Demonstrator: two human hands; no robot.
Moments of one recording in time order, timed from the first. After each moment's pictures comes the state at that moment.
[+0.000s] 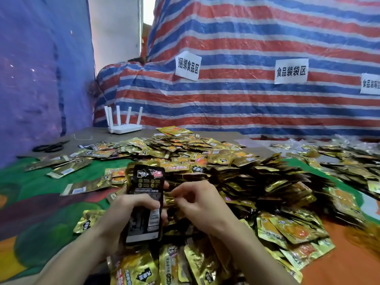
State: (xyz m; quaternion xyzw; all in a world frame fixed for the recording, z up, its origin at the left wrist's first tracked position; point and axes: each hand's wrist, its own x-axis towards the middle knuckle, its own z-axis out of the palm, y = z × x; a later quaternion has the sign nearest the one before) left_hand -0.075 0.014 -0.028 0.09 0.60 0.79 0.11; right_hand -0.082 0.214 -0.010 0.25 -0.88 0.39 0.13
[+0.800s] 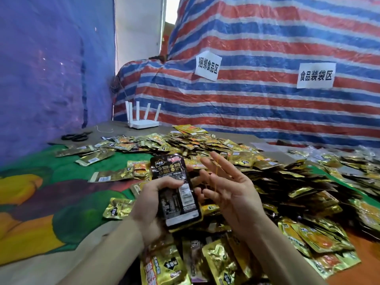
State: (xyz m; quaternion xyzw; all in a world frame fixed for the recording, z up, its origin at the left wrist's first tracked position) left_hand -0.060 0.031 -0.018 0.11 0.43 0.88 0.14; right_hand -0.072 0.205 0.006 0.19 -0.46 0.87 -0.05
